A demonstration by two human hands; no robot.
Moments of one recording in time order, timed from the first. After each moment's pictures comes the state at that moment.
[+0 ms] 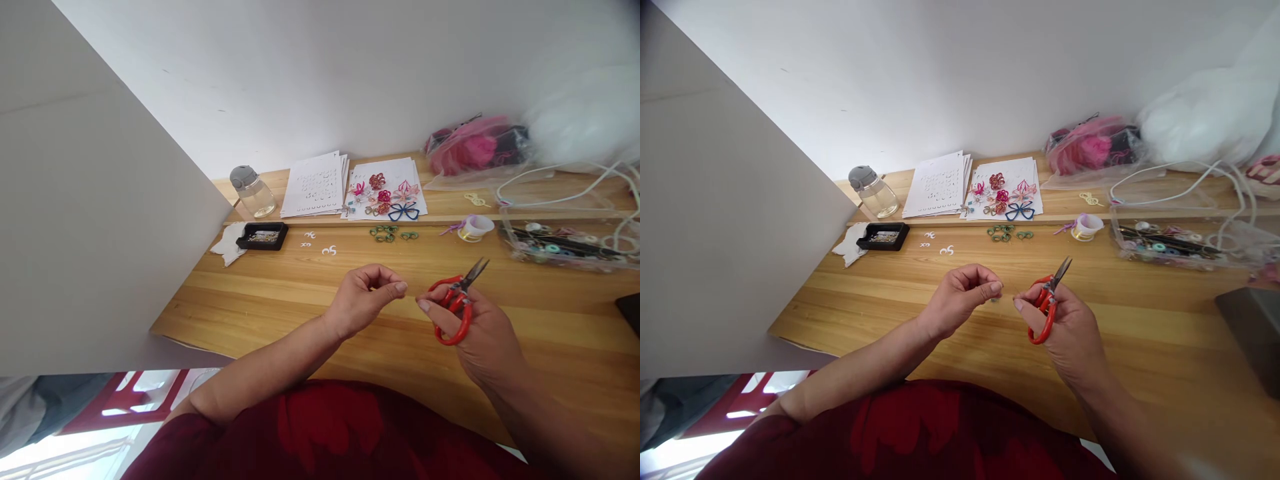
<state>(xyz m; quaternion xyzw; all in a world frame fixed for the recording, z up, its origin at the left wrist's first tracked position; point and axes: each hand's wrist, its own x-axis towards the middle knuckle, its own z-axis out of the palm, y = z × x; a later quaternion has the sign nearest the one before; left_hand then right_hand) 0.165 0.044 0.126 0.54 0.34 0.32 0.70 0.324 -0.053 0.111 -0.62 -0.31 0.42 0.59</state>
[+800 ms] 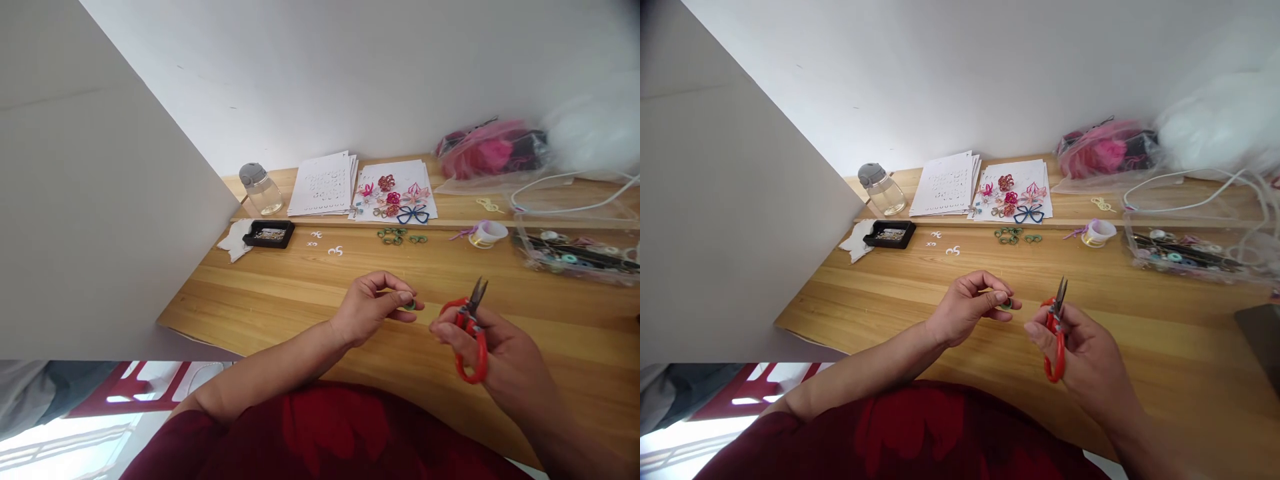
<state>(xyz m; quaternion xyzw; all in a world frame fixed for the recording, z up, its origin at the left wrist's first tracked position) 0.167 0.035 0.115 0.42 0.31 0.32 0.79 0.331 -0.074 0.112 -0.64 -0.38 0.42 0.52</state>
